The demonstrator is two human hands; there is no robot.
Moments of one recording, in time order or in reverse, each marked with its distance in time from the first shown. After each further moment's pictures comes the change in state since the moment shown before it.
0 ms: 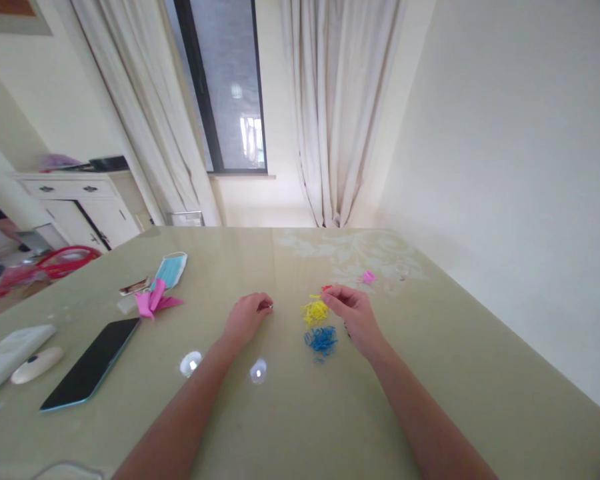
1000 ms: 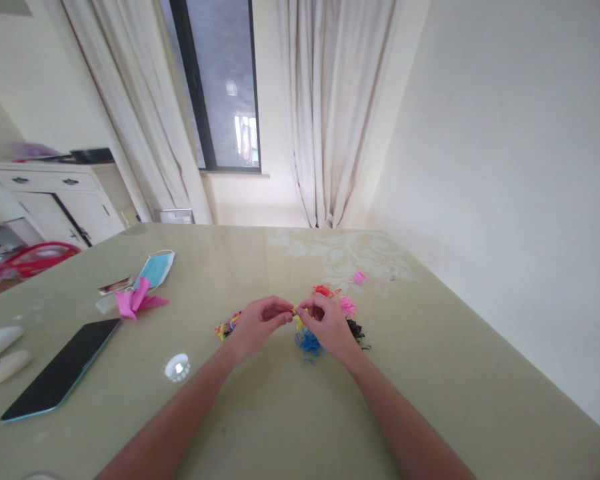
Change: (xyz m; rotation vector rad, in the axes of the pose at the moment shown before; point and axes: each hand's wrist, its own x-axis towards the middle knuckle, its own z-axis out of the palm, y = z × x) left_hand -0.017 0.051 0.014 -0.895 -0.180 0.083; right_hand -0.008 0.017 0.022 -0.492 -0.081 -0.187
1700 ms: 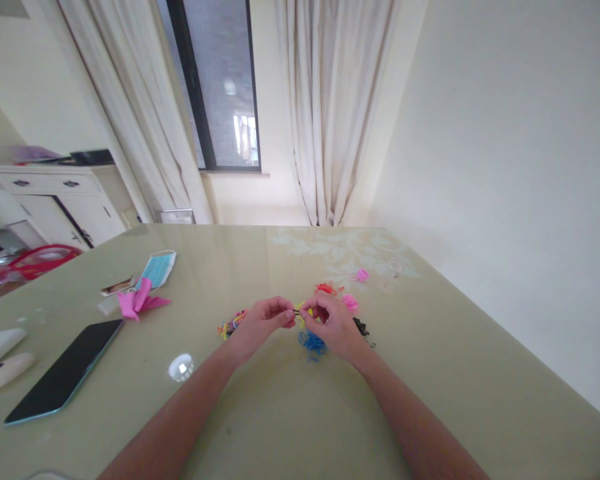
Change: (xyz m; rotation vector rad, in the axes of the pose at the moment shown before) left_hand -0.006 0.008 0.001 -0.106 -0.044 -0.127; right_hand -0.003 -0.012 -0.012 -0.092 -0.067 -0.115
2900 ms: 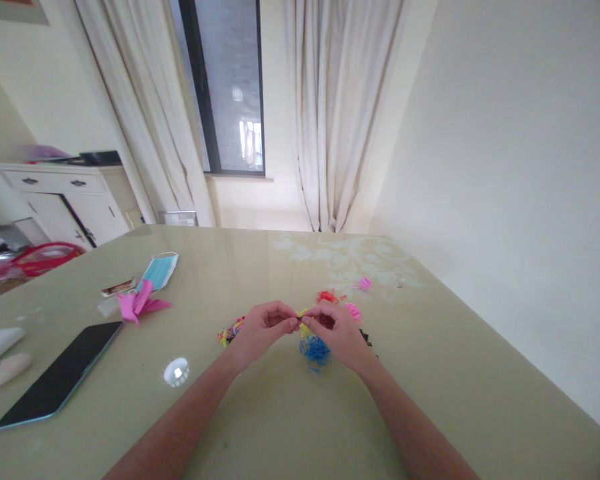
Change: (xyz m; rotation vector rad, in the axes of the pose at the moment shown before) left_hand 0.001 0.004 0.002 -0.012 0.035 0.095; right_hand 0.000 0.003 -0.004 0.120 -0.035 0.102
